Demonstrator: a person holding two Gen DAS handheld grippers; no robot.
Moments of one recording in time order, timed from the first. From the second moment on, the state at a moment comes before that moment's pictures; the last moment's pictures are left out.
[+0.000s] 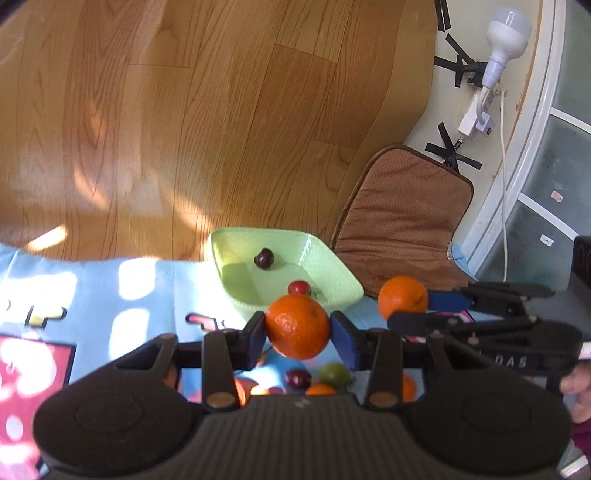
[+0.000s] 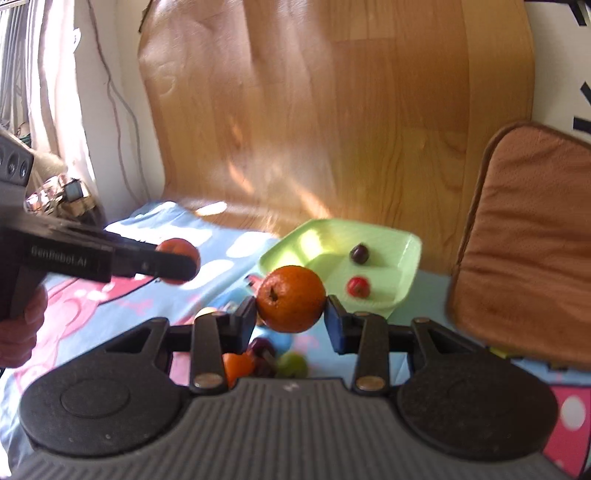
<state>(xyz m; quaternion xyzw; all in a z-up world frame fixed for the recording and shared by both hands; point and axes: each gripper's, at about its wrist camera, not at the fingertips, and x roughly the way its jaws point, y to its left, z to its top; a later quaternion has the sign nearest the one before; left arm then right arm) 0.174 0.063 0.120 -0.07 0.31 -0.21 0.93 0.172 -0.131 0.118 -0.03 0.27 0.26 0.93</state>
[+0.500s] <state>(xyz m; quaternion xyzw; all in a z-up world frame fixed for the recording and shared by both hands) 0.311 0.026 0.056 -0.06 0.38 -0.17 0.91 0.291 -0.121 0.057 -0.07 0.32 0.22 0.92</state>
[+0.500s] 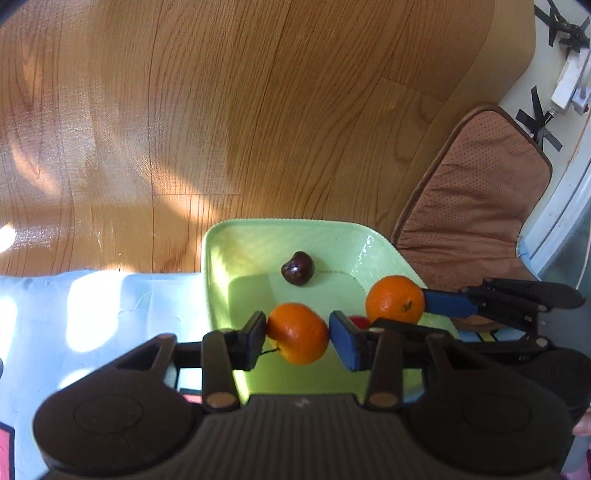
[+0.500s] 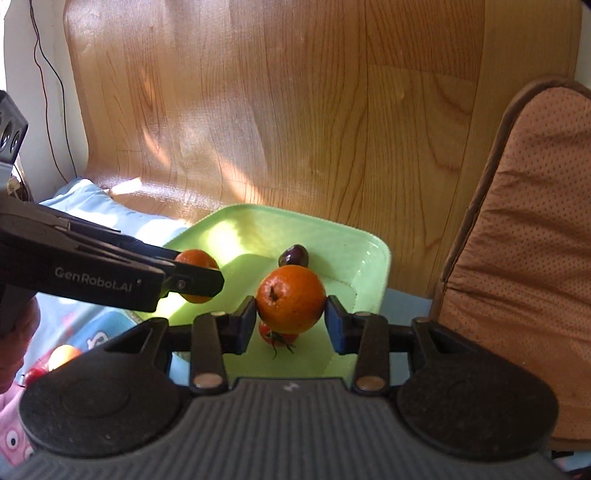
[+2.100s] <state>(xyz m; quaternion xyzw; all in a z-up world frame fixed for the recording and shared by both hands) 0.115 0.088 0.031 -0.10 0.36 -0.17 0.91 0.095 -0.091 0.027 -0.01 0.32 0.30 0.90</state>
